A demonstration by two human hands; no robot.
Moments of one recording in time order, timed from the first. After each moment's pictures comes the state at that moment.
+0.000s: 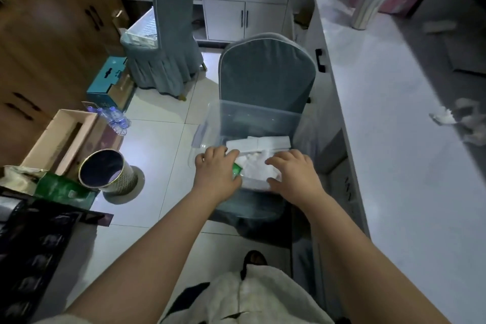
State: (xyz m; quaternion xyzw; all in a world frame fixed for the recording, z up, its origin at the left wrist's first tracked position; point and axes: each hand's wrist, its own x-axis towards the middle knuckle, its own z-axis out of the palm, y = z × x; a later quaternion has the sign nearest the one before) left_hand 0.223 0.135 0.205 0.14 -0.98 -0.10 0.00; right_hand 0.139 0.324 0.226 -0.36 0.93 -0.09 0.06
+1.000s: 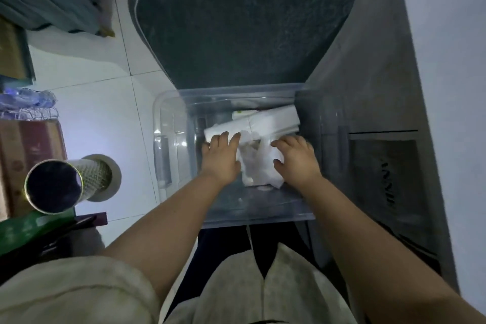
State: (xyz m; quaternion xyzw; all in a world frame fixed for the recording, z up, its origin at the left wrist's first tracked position) left_hand -0.034 0.036 -0.034 0.03 -0.95 -0.13 -0.29; right_hand -0.072 0.236 0.010 -0.15 0.94 -0.12 0.27
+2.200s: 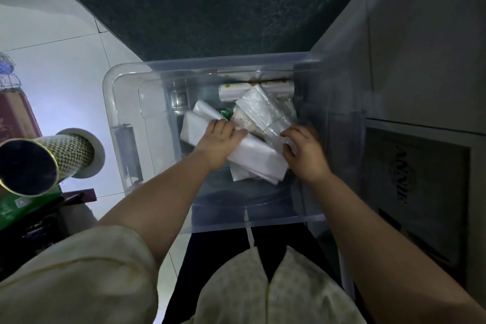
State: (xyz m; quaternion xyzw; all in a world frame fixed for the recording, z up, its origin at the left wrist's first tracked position) left_hand -0.050 0.043 -0.122 -0.23 -0.91 -0.08 -0.34; right_hand -0.076 0.276 -0.061 -0.08 0.92 -0.28 0.26
